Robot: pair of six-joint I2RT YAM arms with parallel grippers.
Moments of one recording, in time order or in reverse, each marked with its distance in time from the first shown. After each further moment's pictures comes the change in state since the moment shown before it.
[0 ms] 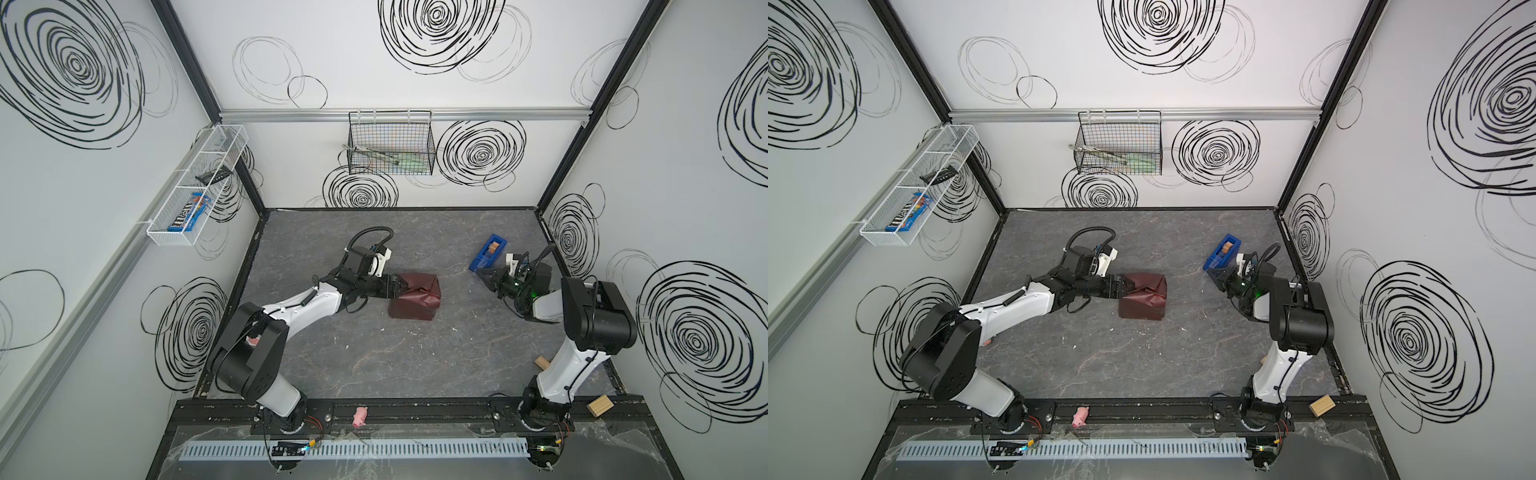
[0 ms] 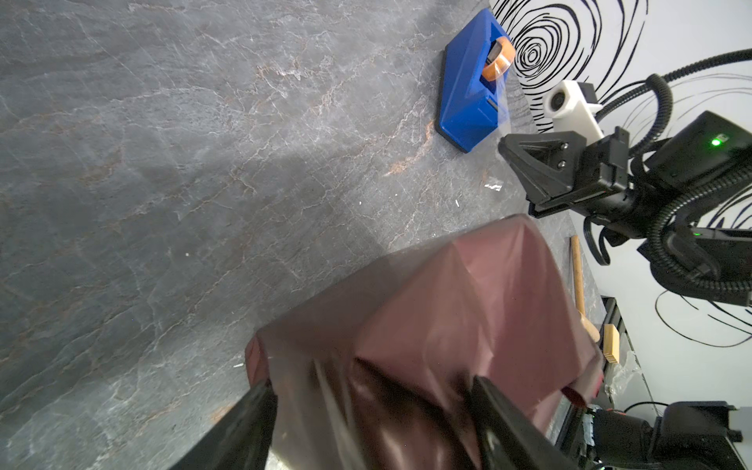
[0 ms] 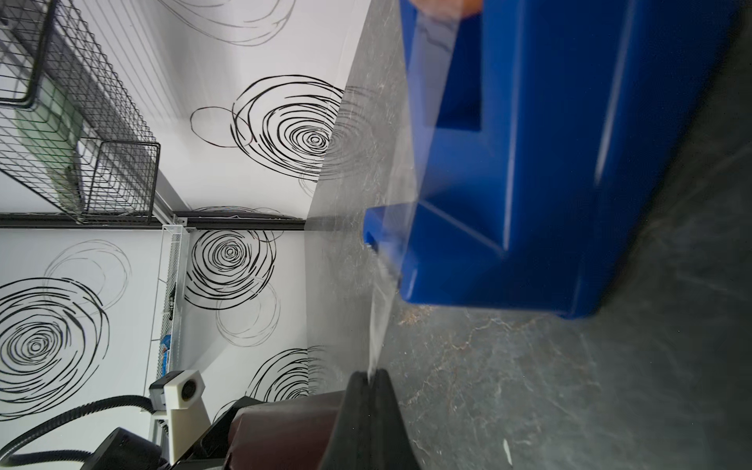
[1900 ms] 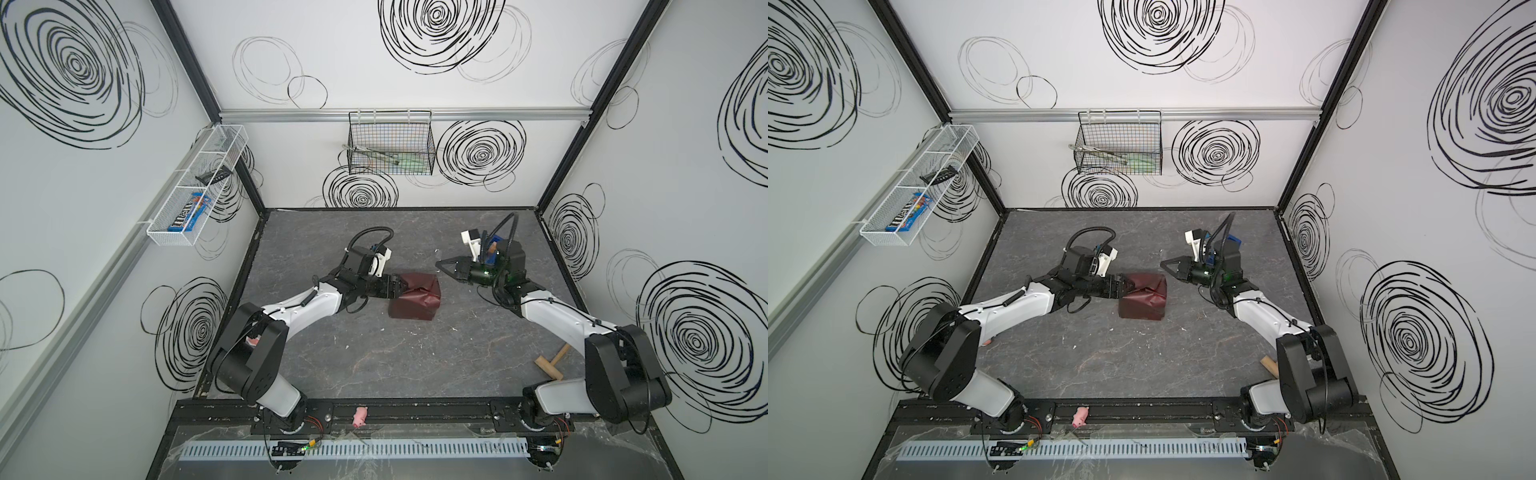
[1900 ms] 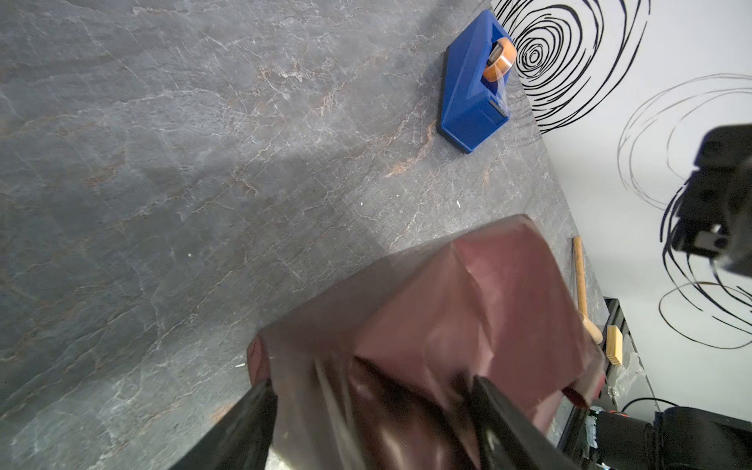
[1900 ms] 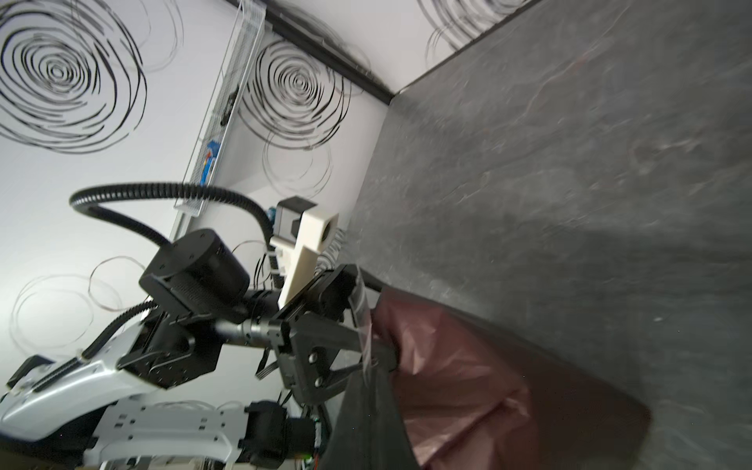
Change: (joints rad) left arm -0.003 -0.005 -0.002 -0.001 -0.014 0.001; right arm 0.441 -0.436 0.184 -0.499 -0.007 -0.235
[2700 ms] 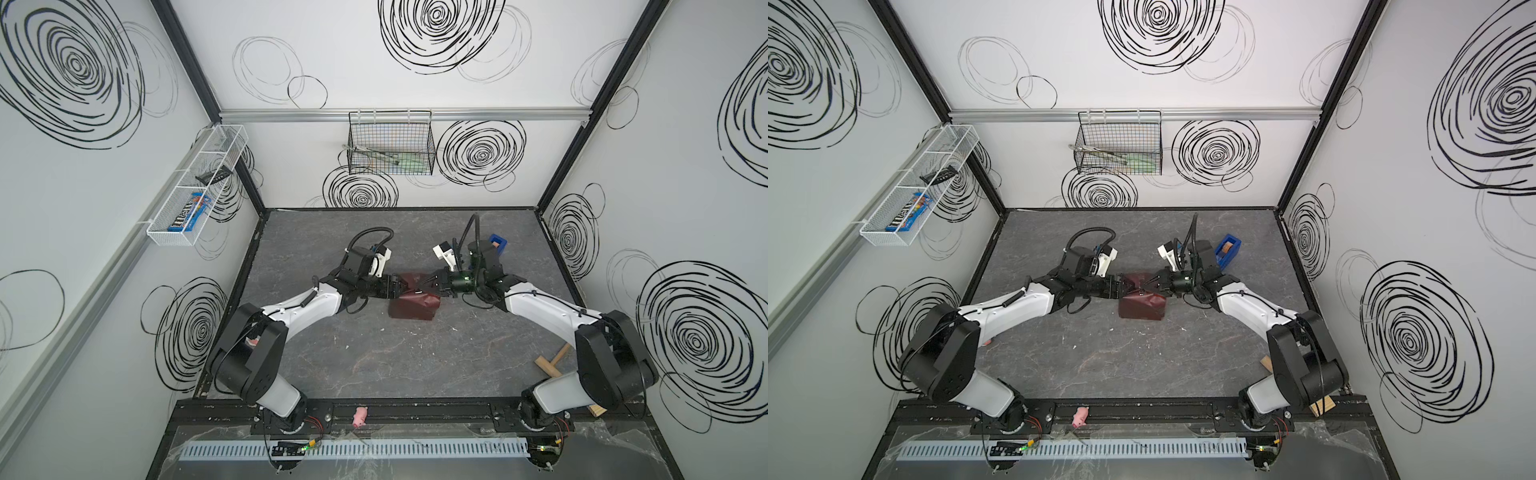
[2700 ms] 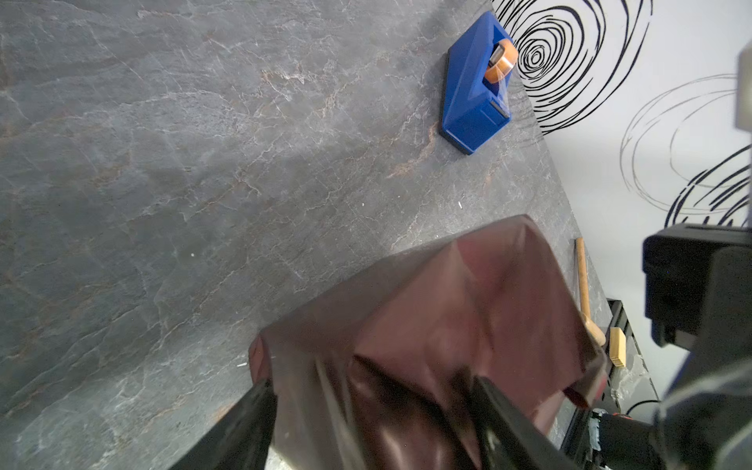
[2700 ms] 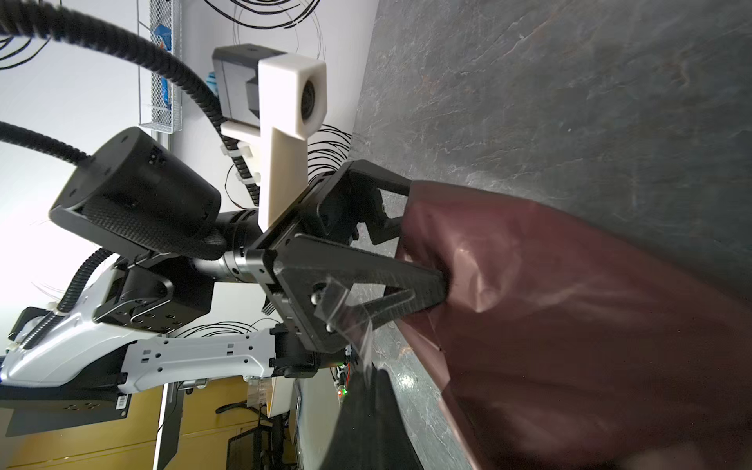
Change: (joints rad) left arm -0.002 -0.003 -0.003 0.002 -0.005 -0.001; right arm 0.129 0.083 0.090 -0.246 -0.046 -0.021
